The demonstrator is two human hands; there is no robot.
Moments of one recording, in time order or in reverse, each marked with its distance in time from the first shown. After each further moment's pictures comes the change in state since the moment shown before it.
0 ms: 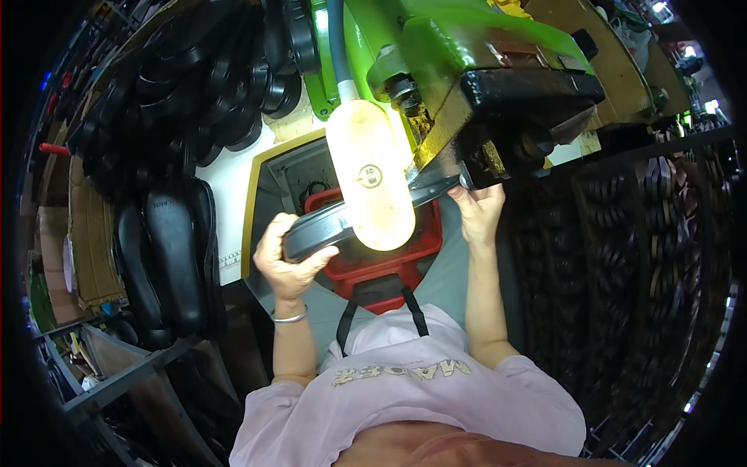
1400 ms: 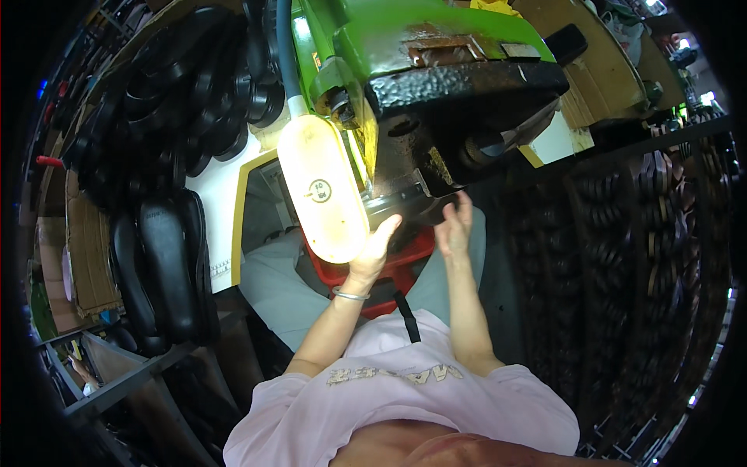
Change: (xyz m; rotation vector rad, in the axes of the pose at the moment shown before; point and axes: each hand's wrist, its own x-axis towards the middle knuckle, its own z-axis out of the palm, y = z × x) left_hand -0.037 -0.043 0.129 -0.305 0.101 -0.211; right_hand -0.054 0.103 -0.066 0.474 0.238 0.311
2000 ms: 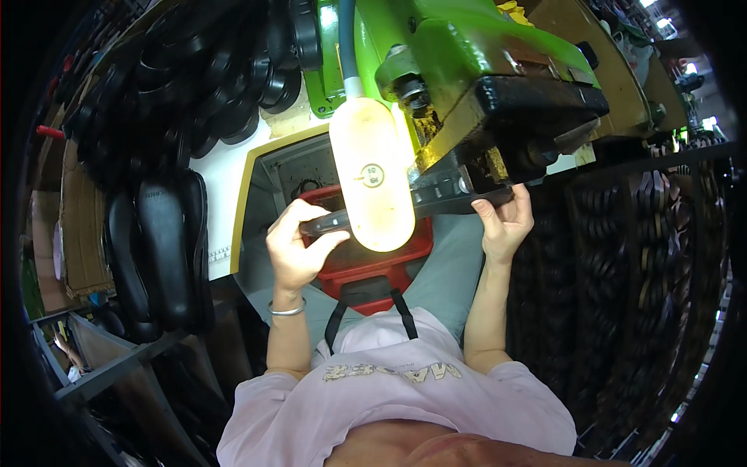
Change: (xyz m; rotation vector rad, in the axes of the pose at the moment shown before) left_hand 0.041 0.092 -0.078 0.274 -0.185 0.113; right_hand -0.003 -0.111 0.101 -0.673 -0.253 -0.570
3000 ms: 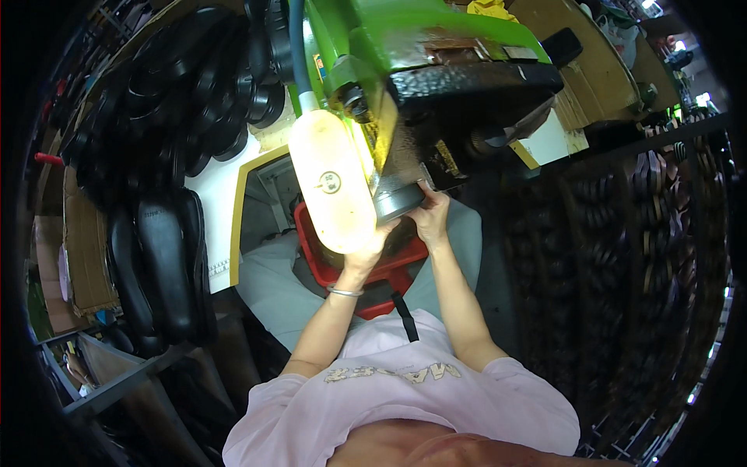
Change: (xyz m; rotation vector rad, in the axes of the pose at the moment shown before) left_hand -0.029 -0.087 0.099 -0.053 0.058 -0.020; right_hand -0.047 0.104 0.044 0.220 -0.165 0.332
